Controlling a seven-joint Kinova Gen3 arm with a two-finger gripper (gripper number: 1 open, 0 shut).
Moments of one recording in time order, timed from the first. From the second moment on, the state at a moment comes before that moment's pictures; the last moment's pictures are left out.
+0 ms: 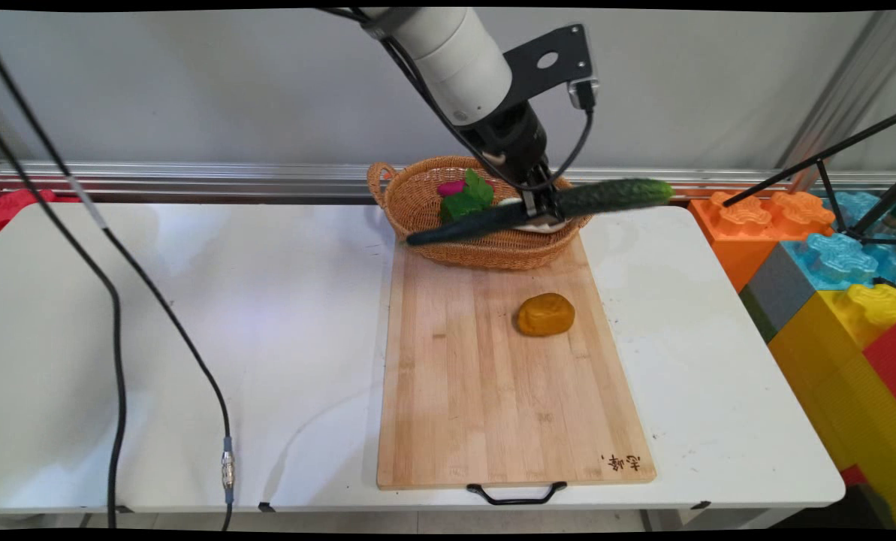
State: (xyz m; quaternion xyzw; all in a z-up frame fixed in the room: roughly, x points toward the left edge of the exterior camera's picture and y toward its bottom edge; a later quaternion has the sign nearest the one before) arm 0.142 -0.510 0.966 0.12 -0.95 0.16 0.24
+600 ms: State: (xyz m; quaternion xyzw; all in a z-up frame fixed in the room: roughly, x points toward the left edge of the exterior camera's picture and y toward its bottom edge) arm 0.109 -0.404 0.937 0.13 -0.96 0.09 0.21
